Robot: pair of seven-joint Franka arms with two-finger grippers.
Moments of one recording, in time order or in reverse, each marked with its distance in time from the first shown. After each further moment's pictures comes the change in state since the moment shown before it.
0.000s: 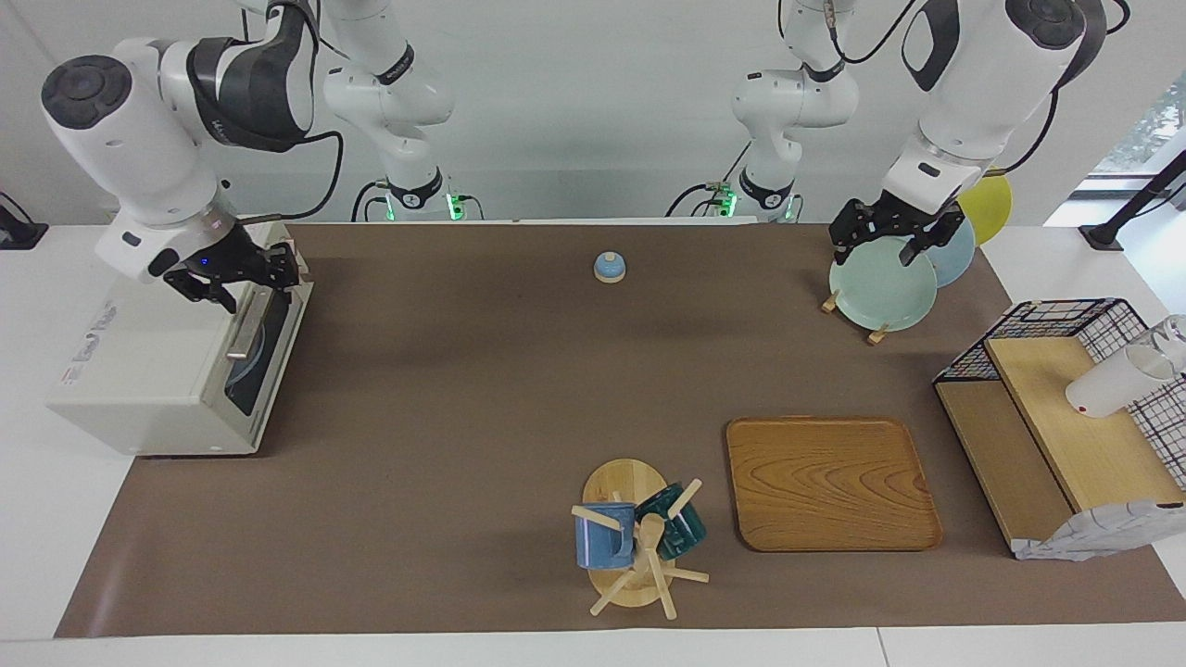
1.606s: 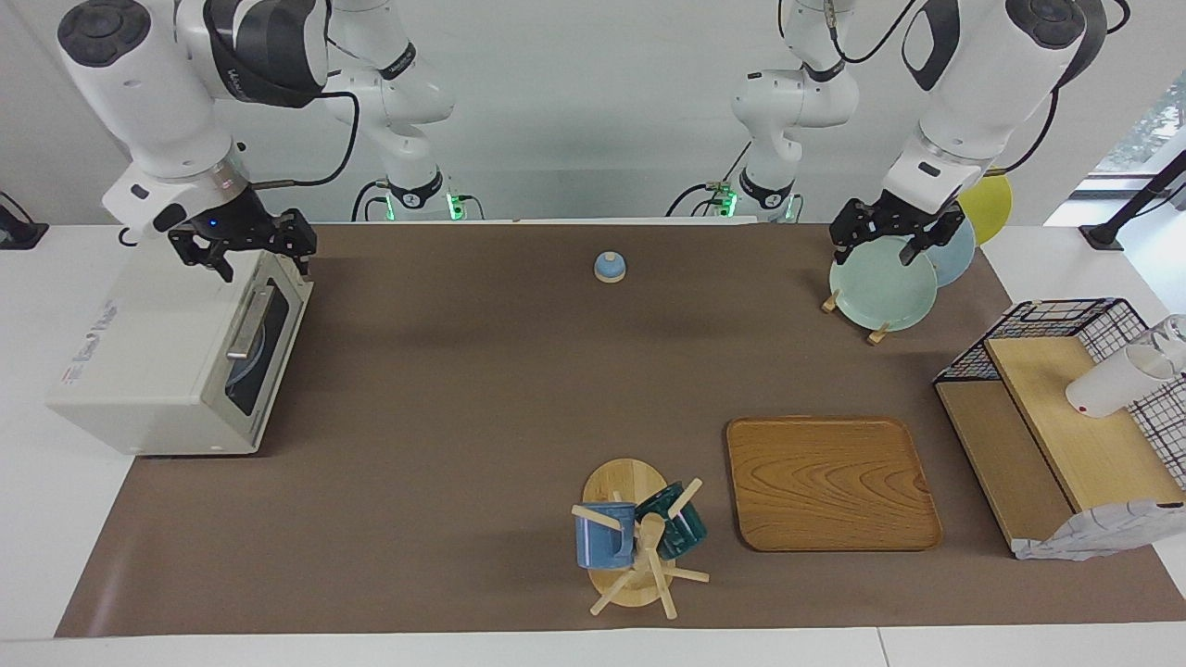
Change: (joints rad) left arm 0.000 0.000 0.000 0.000 0.000 0.000 0.000; right arm 0.090 -0.082 -0.066 -0.035 0.034 -0.007 0.109
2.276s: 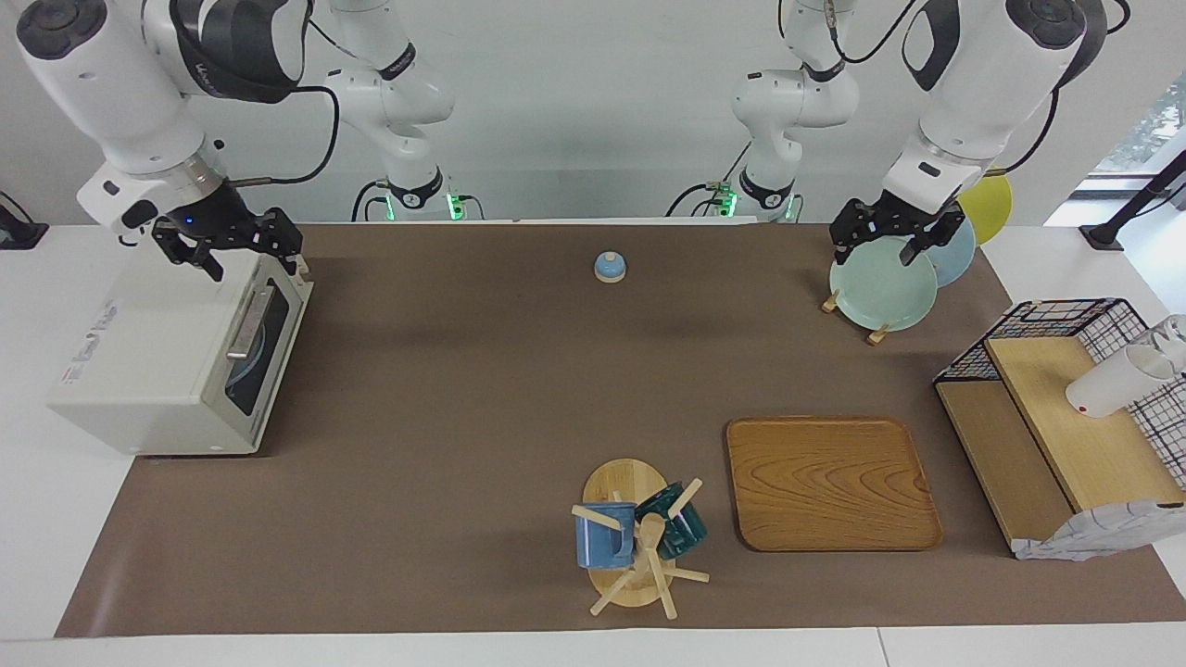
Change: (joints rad) left arm 0.000 0.000 0.000 0.000 0.000 0.000 0.000; right arm -0.018 0.004 -0.020 0.013 0.022 0.000 0.002
